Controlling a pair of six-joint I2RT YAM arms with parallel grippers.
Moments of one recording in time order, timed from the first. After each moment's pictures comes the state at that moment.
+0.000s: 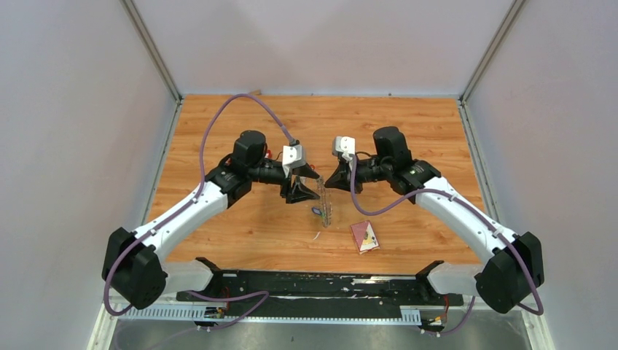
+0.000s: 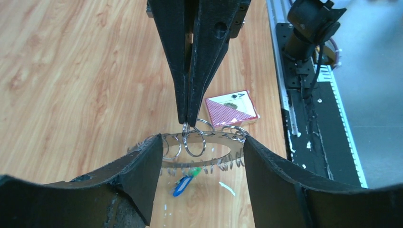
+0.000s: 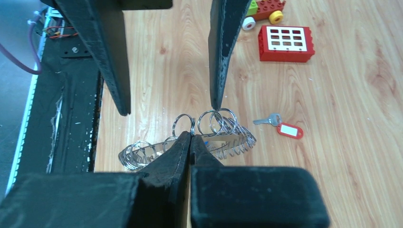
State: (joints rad) left arm -0.59 1.25 0.94 -0.09 0.96 0.29; right arm 0.56 1.27 1.04 -0.32 -0.86 -0.47
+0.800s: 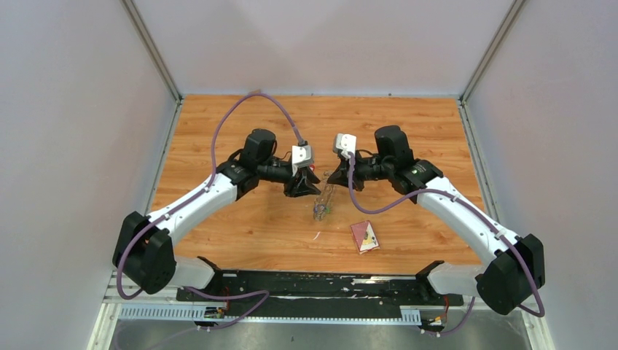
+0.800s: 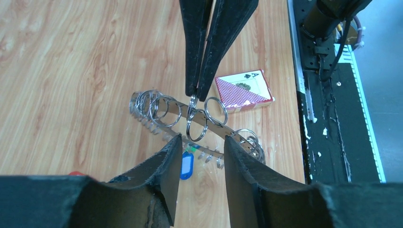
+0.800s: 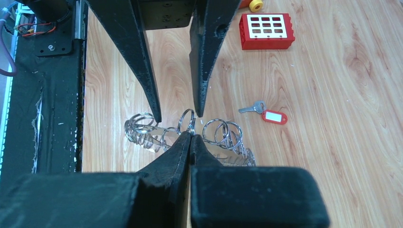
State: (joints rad) left arm -0.59 1.35 0.98 -0.17 0.90 0.38; right arm 0.56 1.25 1.05 -0.34 -0.76 -0.47
